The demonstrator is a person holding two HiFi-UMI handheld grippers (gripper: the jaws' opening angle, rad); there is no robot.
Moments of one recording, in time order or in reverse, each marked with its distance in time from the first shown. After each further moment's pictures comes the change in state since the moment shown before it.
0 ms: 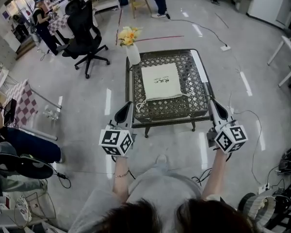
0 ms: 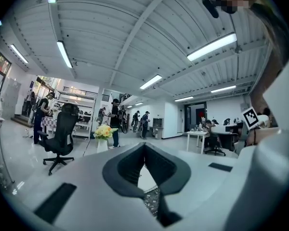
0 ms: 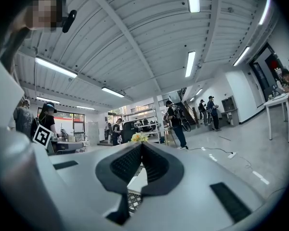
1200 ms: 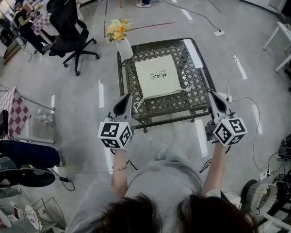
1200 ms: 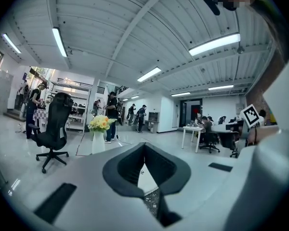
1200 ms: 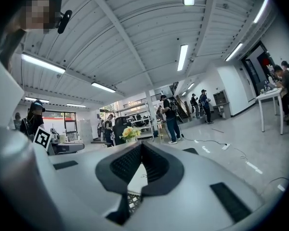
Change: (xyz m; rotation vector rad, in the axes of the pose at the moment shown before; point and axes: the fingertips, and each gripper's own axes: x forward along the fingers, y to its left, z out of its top) left arm 0.069 0.040 -0.029 -0.016 0.082 -0.077; right arm 0.052 -0.019 -0.030 0.058 0.059 -0.096
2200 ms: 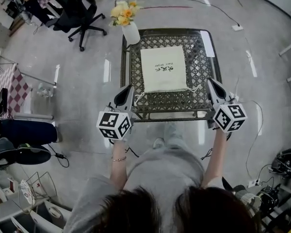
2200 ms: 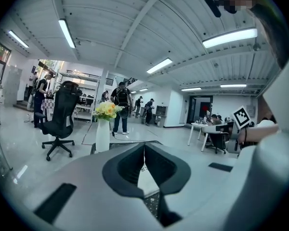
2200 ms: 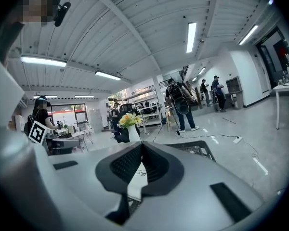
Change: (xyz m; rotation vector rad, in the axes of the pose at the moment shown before) left arm 0.059 0.027 -0.033 -0.079 0.095 0.086; right arm 0.118 -0.052 -0.029 -0.012 0.175 0.125
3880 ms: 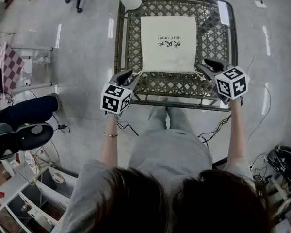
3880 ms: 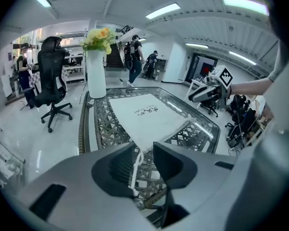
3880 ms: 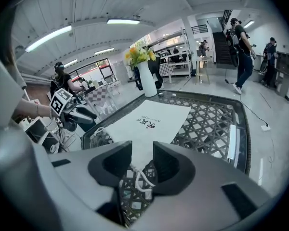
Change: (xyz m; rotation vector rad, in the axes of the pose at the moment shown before) left arm 0.064 0.040 -0.176 0.022 0.600 -0.054; right arm 0.110 -0.050 -0.155 -0.145 0.674 0.334
